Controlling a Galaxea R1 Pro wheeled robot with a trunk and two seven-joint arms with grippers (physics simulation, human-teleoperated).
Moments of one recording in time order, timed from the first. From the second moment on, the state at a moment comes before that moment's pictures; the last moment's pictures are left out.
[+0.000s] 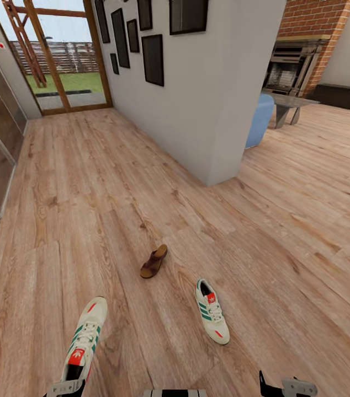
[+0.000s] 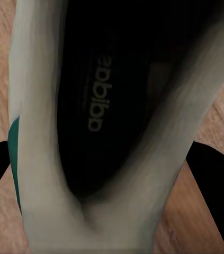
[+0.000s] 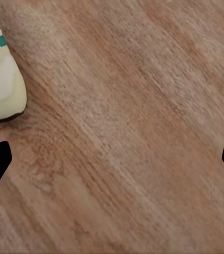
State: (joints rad) left arm -0.22 0.11 0.39 -0.37 -0.08 -0.42 -0.33; right arm -0.08 -0.05 -0.09 -0.68 0.01 -0.36 -0.13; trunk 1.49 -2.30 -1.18
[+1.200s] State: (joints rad) left arm -0.22 0.11 0.39 -0.37 -0.08 -0.42 -0.33; right arm -0.08 -0.05 -0.09 -0.67 0.01 -0.36 -0.13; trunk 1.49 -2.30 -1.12
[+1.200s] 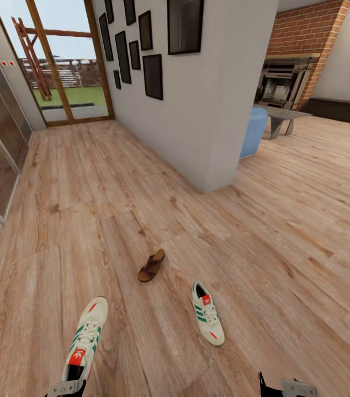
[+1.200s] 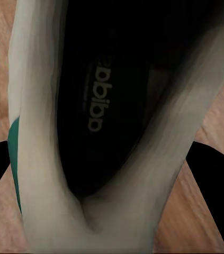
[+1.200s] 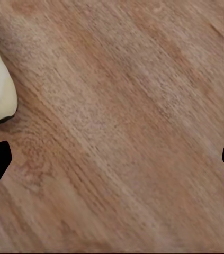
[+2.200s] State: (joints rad) left arm -0.22 0.11 0.39 -0.37 -0.08 -0.42 -0.32; right arm -0.08 -0.05 -0.09 -0.68 0.01 -0.36 -0.13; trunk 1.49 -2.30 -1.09
